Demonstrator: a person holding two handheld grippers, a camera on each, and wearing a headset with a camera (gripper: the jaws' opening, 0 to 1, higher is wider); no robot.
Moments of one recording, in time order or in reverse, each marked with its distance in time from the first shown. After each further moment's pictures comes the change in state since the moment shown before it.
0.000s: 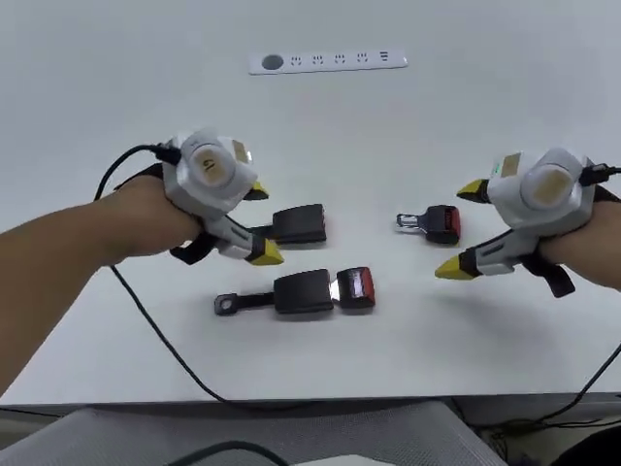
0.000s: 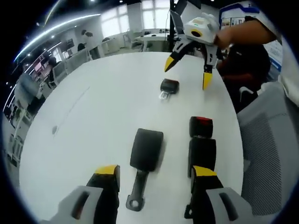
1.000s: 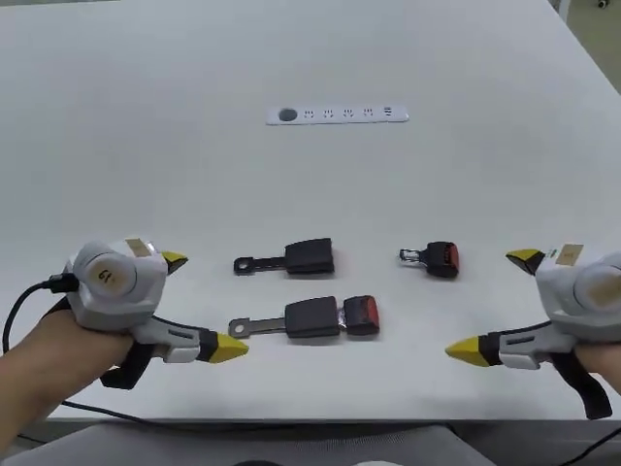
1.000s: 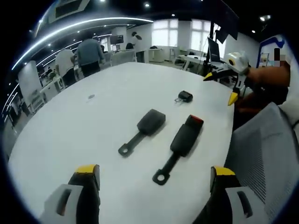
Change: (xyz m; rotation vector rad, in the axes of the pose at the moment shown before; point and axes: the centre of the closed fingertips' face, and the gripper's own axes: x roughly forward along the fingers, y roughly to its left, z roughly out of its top) left arm -0.081 -0.041 -0.062 -0.351 -0.166 0.230; right arm -0.043 0.037 -0.019 0.175 -0.115 -0.162
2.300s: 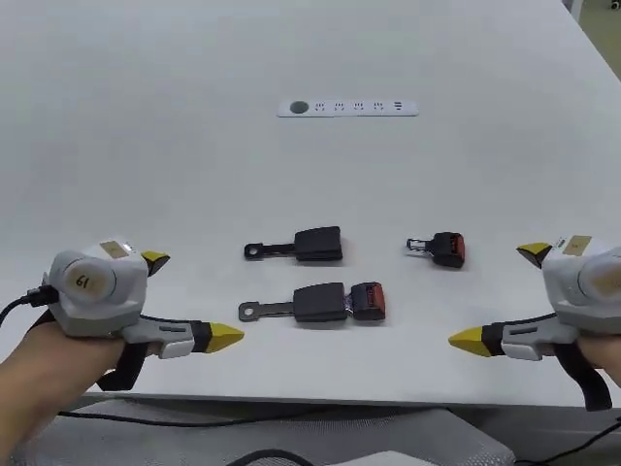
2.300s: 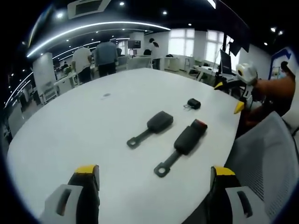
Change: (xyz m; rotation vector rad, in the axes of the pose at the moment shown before) left arm -0.022 0.001 -0.013 -0.093 -0.071 0.082; right arm -0.012 0.009 0.010 0.017 0.004 -0.029
